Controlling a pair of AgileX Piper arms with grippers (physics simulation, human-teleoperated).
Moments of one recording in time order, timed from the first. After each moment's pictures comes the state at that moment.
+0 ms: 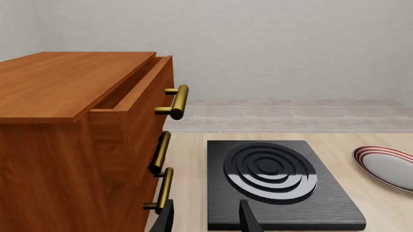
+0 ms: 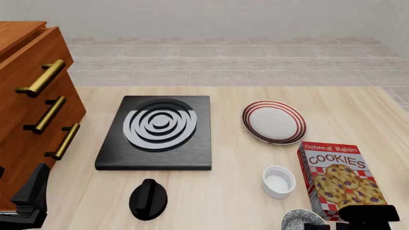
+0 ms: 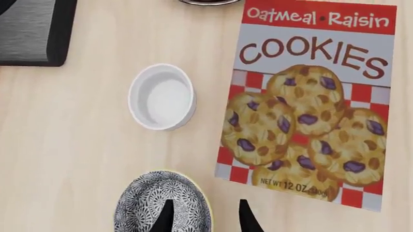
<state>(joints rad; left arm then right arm) 0.00 0.01 0.00 0.00 0.00 0.28 0.72 0.00 0.24 0.25</state>
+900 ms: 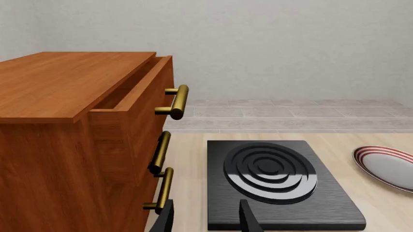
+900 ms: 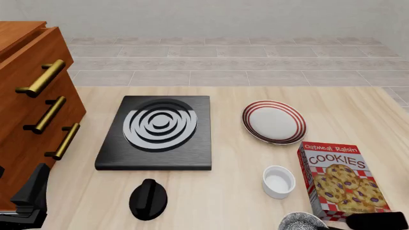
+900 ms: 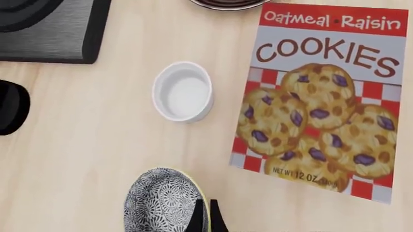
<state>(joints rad) 0.00 0.01 0.00 0.00 0.00 0.36 0.49 -0.01 0.41 0.31</state>
